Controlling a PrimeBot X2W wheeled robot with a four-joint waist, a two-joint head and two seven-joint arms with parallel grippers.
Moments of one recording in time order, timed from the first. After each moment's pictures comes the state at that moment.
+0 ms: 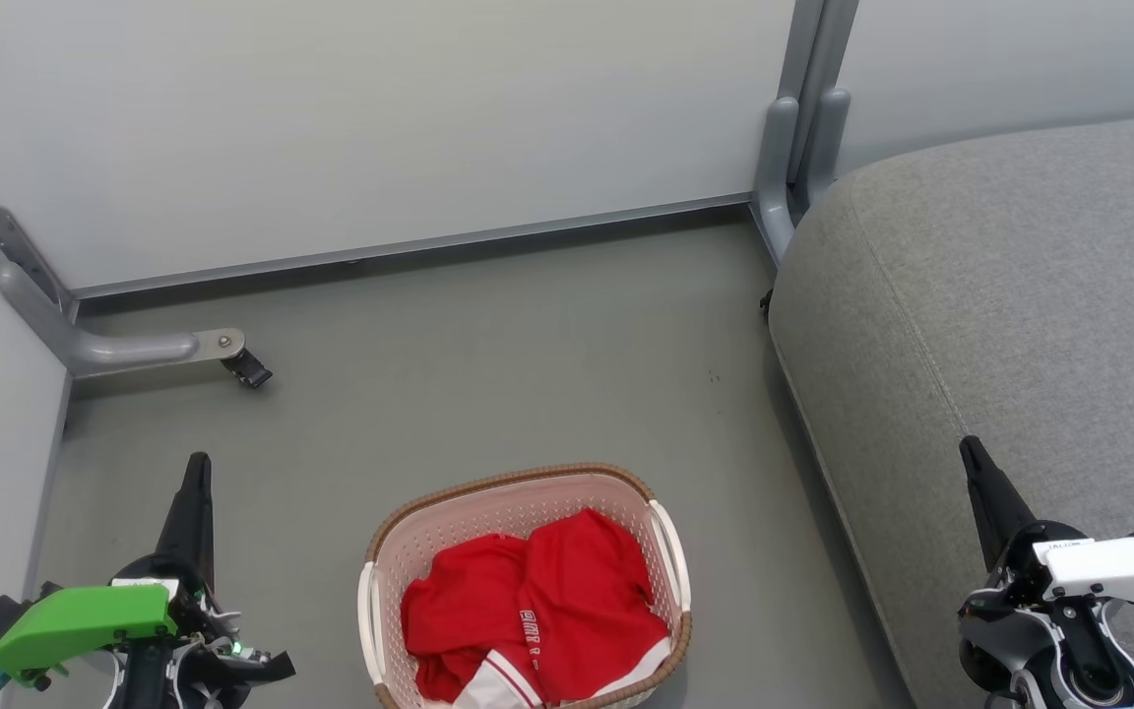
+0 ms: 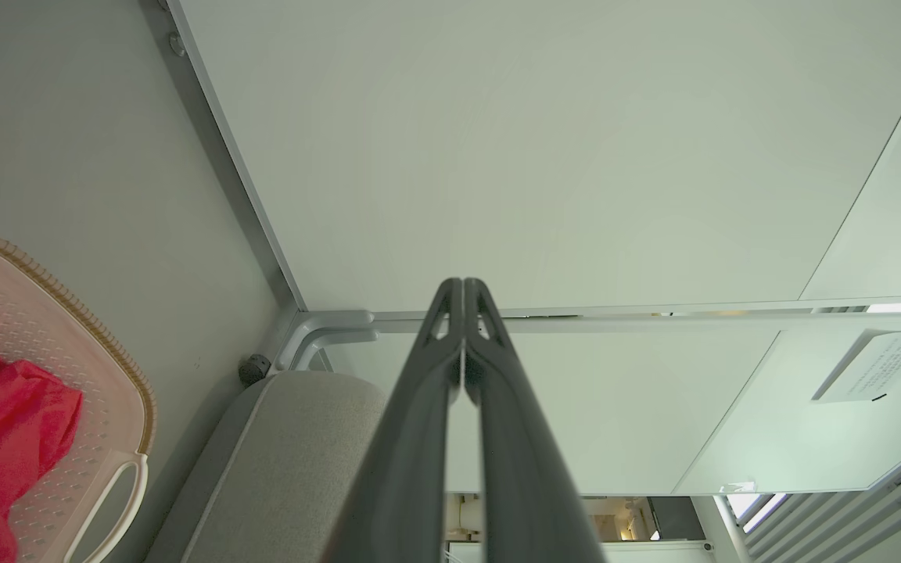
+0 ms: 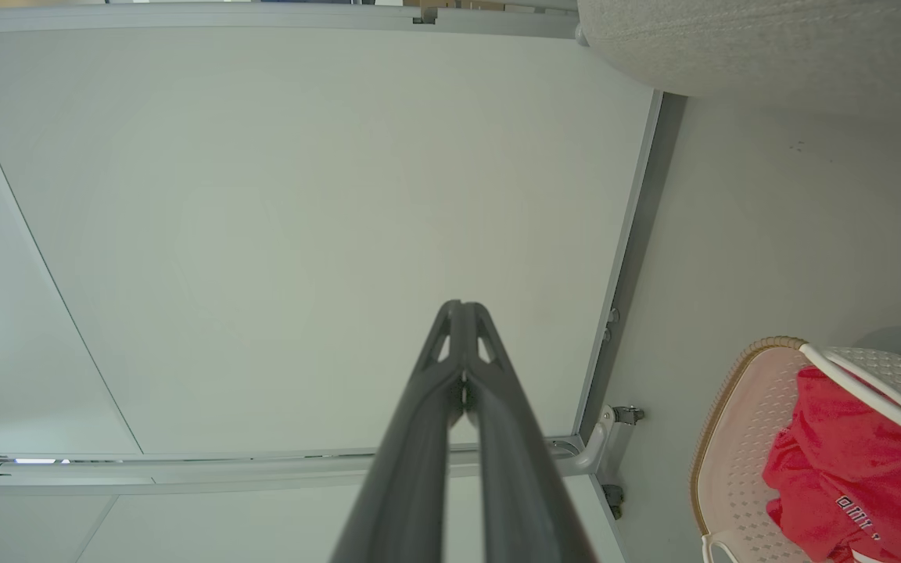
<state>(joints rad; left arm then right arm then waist) -0.10 0.05 0.11 0.25 -1.61 -0.13 0.11 -0.11 -0.05 -0.11 0.25 1.61 0.13 0.11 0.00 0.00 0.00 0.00</state>
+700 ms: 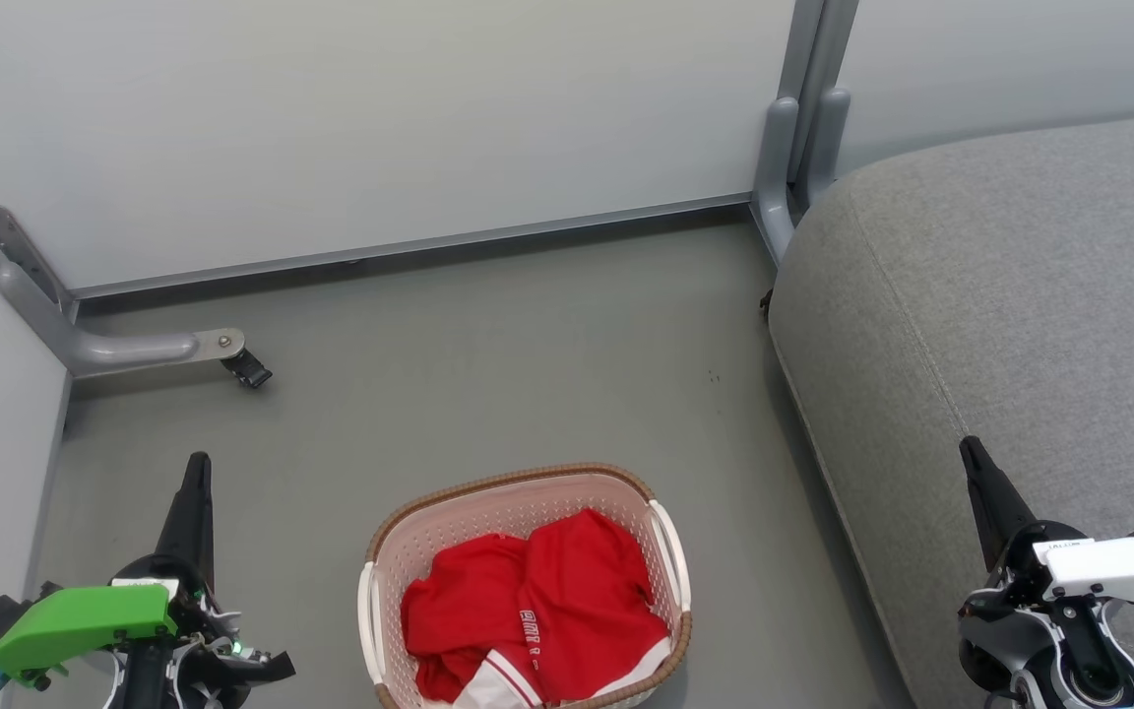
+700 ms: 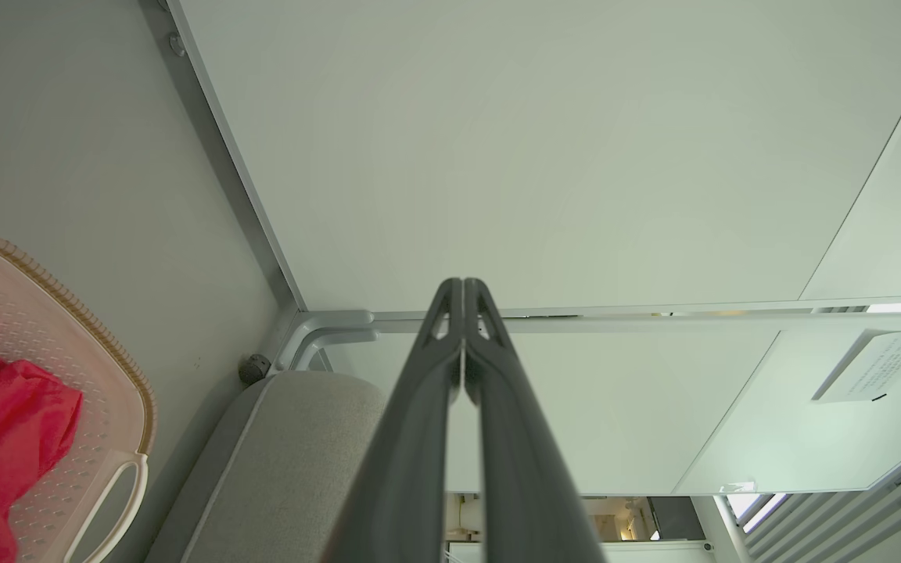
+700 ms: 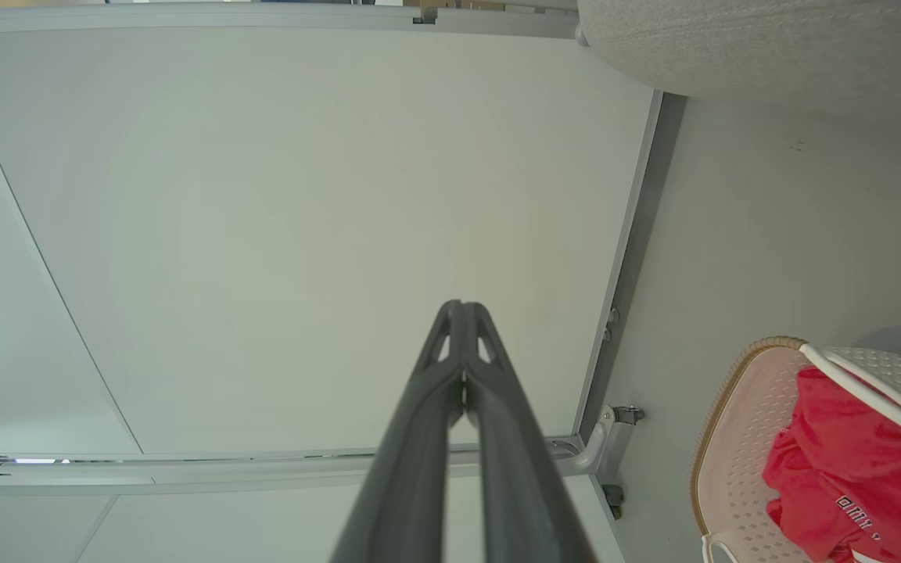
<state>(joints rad) -0.10 0.05 0.11 0.25 -1.61 -0.13 0.11 -0.11 -0.05 -0.11 0.25 1.61 0.13 0.11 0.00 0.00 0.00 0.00</state>
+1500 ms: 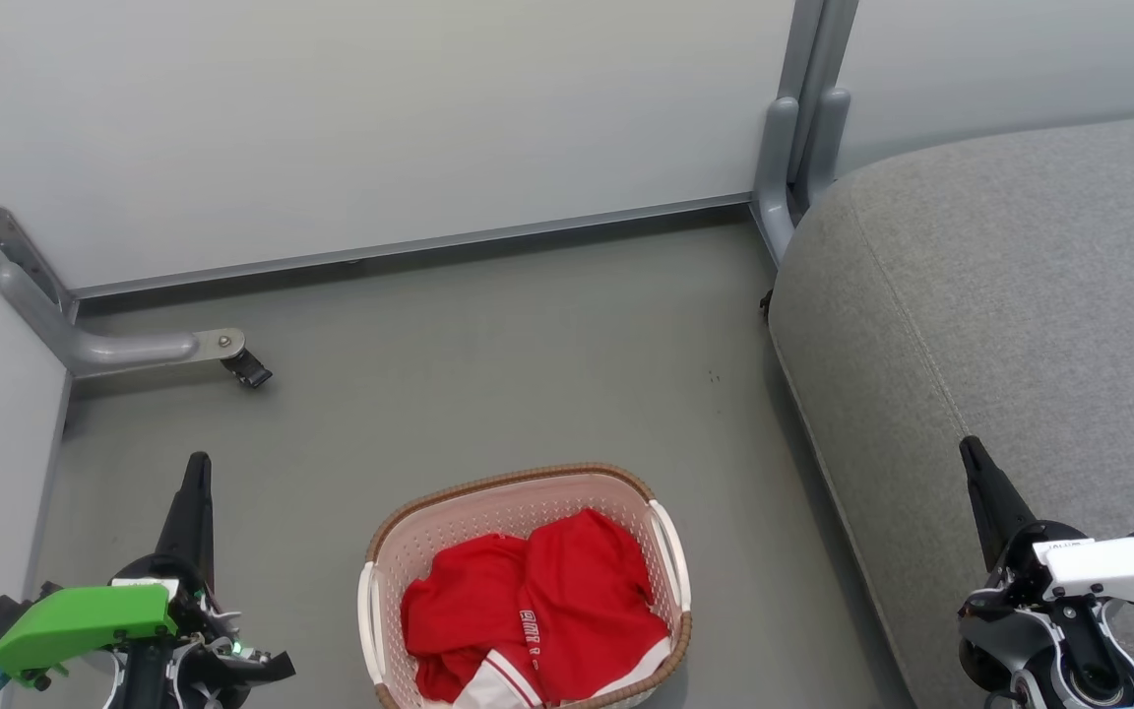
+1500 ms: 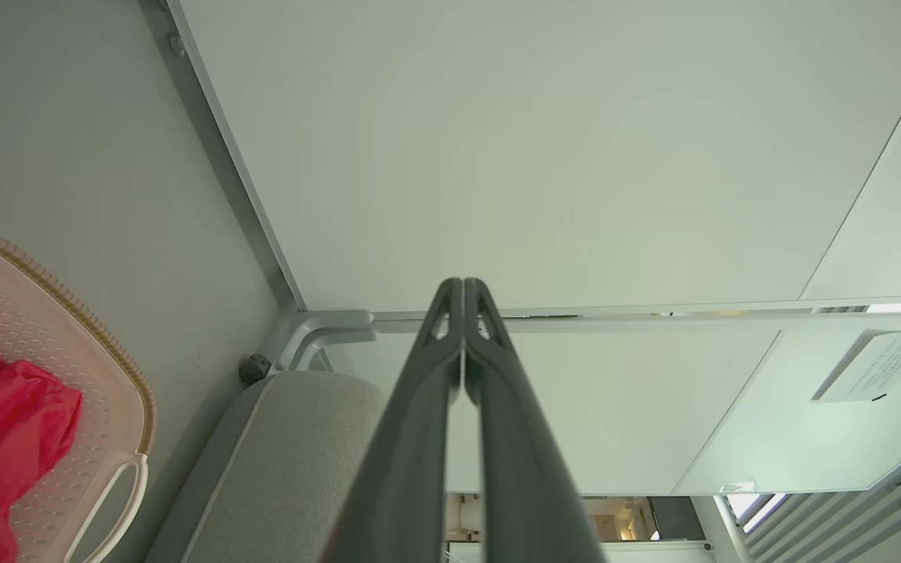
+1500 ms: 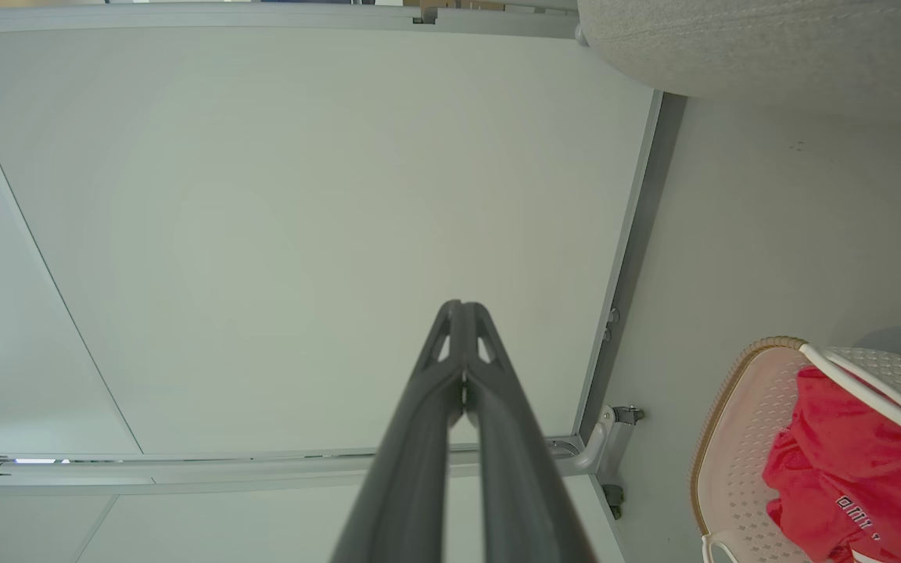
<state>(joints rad) -0.10 0.05 0.11 0.25 -1.61 -0.13 0.11 -0.11 -0.05 -0.11 0.25 1.61 0.13 0.11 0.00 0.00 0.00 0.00</state>
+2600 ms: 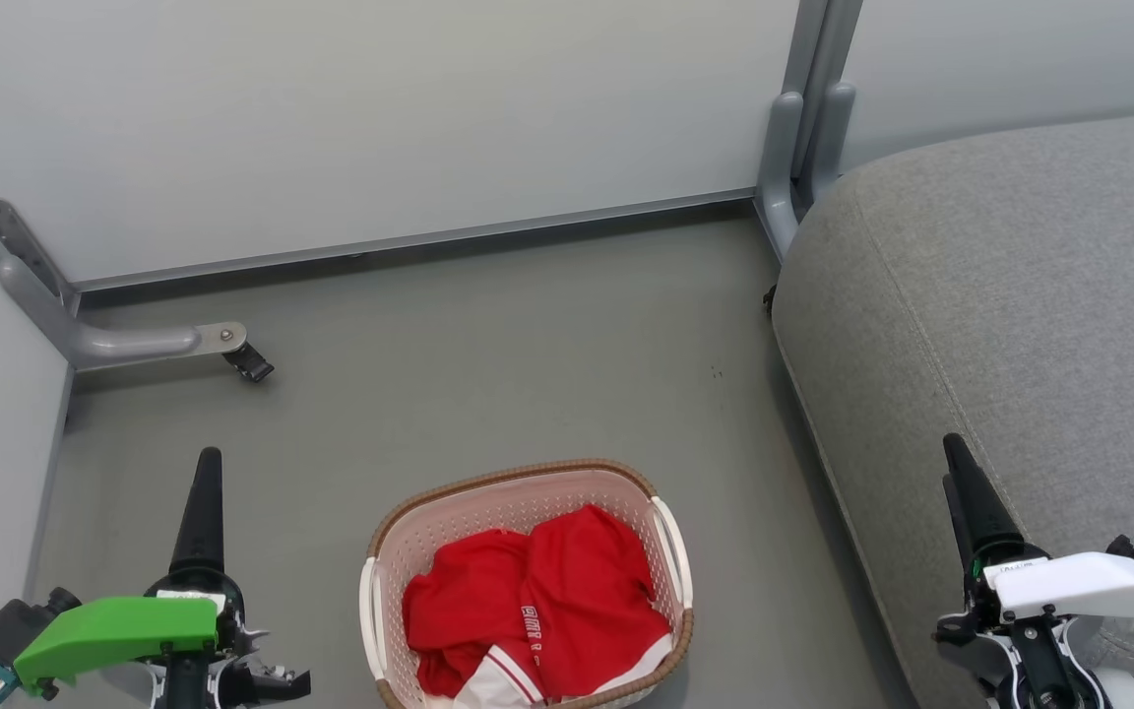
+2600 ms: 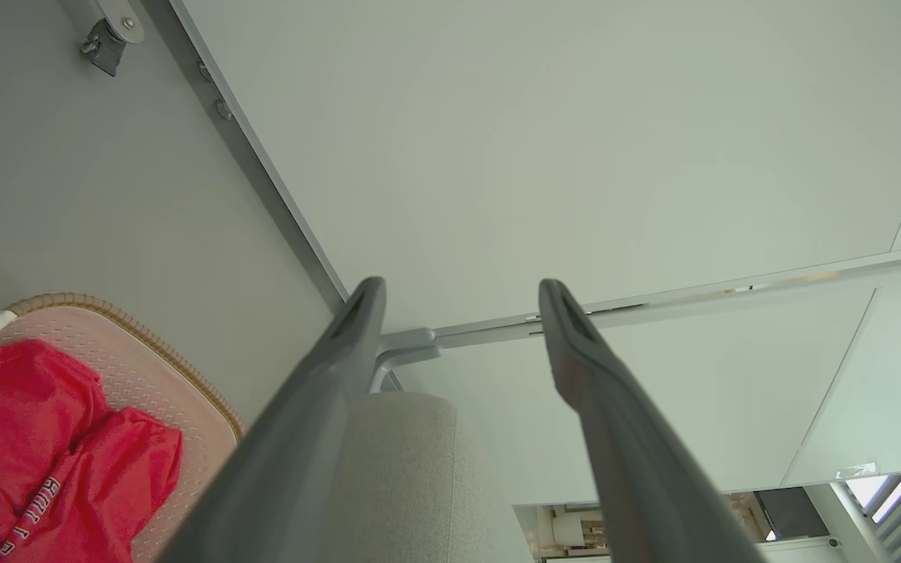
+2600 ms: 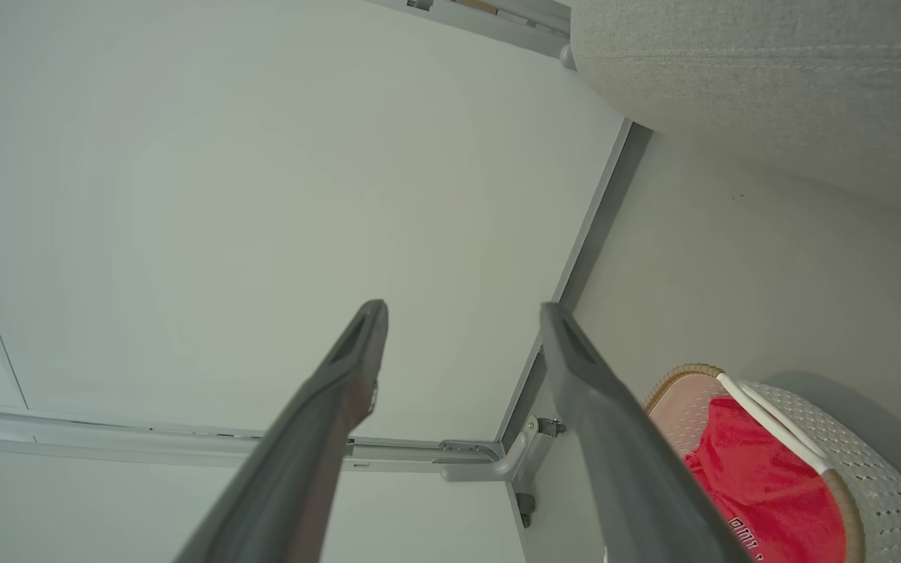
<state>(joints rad) -0.07 0.04 0.07 0.22 -1.40 -0.13 0.02 -0.07 -0.03 -0.06 0.22 1.39 0.13 0.02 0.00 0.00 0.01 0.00</state>
